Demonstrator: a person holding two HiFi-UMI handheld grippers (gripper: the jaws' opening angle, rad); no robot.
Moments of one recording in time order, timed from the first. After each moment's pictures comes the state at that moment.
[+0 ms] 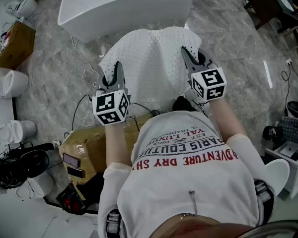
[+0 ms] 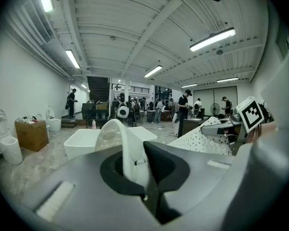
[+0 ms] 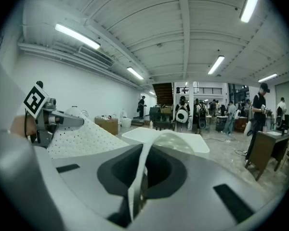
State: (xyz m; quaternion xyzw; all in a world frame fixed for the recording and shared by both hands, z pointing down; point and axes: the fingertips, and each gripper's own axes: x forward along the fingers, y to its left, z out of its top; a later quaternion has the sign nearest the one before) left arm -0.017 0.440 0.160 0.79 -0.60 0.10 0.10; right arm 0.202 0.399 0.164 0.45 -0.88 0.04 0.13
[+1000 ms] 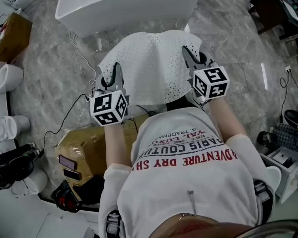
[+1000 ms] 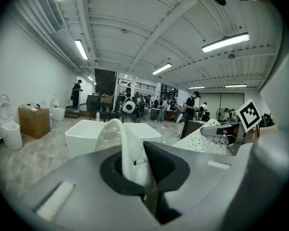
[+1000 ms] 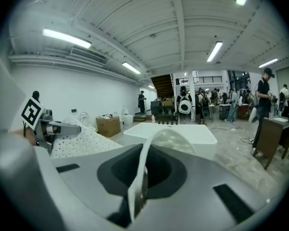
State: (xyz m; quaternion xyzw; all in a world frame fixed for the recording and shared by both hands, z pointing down) left arm -0.048 0.388 0.195 0.77 -0.61 0.08 0.15; right arm 0.179 0.331 0.190 0.44 -0.88 0.10 0.14
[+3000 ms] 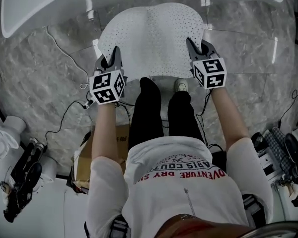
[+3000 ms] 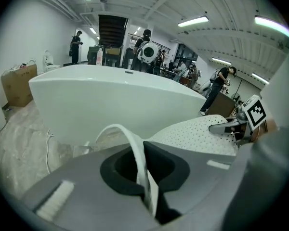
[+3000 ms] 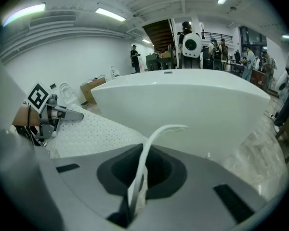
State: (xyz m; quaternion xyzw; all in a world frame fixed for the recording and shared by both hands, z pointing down) left arm -0.198 -0.096 0.648 0.71 -0.58 0.22 0.33; right arm 0.048 -0.143 0.649 0.38 -0.84 0.24 0.32
